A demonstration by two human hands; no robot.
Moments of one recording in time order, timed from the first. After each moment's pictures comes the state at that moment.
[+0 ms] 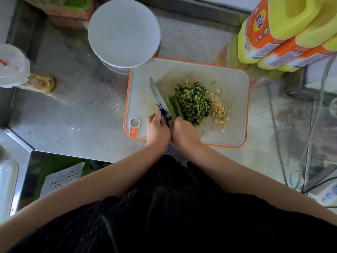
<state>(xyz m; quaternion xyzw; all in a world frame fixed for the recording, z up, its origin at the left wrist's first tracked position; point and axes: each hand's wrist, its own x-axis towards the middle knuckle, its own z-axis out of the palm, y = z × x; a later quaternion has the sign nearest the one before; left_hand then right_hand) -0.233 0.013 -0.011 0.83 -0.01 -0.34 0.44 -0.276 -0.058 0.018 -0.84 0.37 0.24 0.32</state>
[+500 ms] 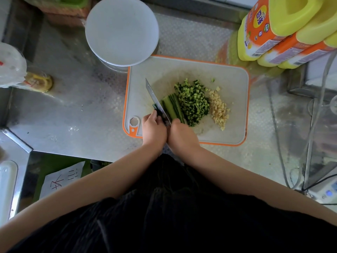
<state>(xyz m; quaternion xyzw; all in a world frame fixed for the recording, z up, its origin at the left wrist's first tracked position) -0.229 0.019 -0.018 0.85 0.02 -0.32 0.41 -0.284 -0.046 0.020 -0.85 0.35 0.23 0.32</state>
